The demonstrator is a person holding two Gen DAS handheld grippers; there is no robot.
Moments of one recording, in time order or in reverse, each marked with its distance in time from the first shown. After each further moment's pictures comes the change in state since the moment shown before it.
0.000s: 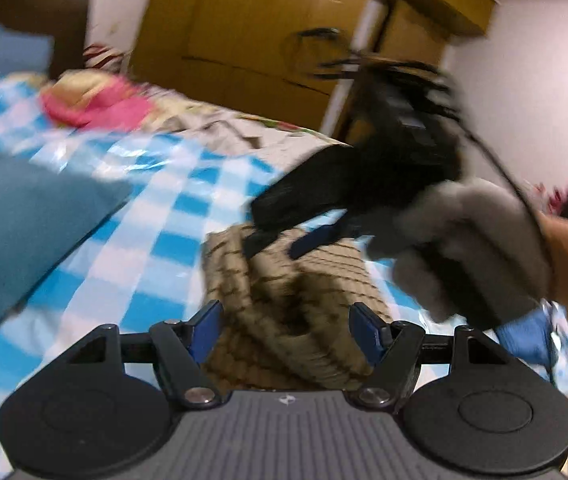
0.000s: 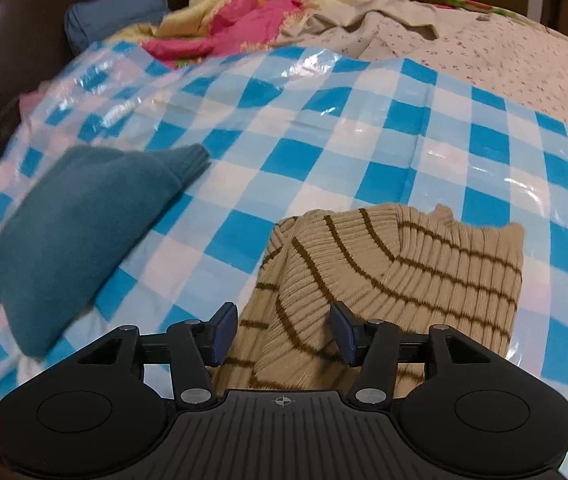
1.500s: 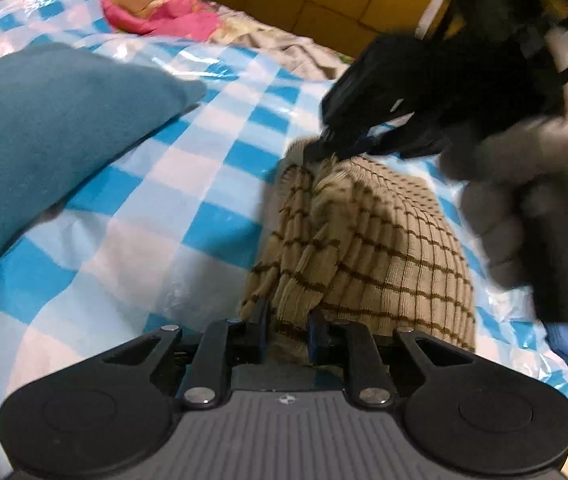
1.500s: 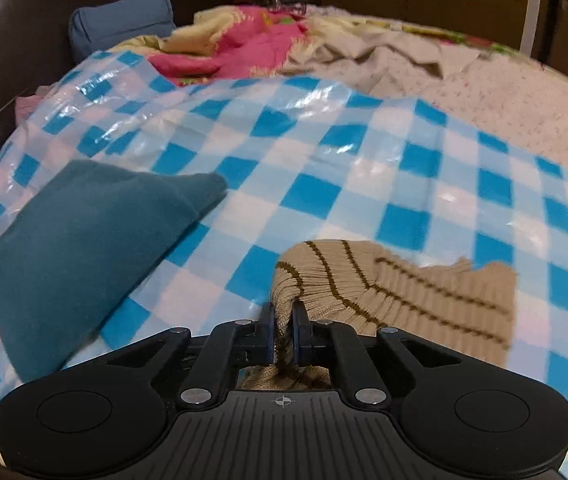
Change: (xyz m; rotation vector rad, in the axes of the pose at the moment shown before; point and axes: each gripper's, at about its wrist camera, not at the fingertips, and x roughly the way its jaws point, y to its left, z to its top) left arm 0.031 0.056 -0.019 -0.209 0.213 0.147; right arm 0.009 0.045 0.013 -0.021 -0.076 -0.056
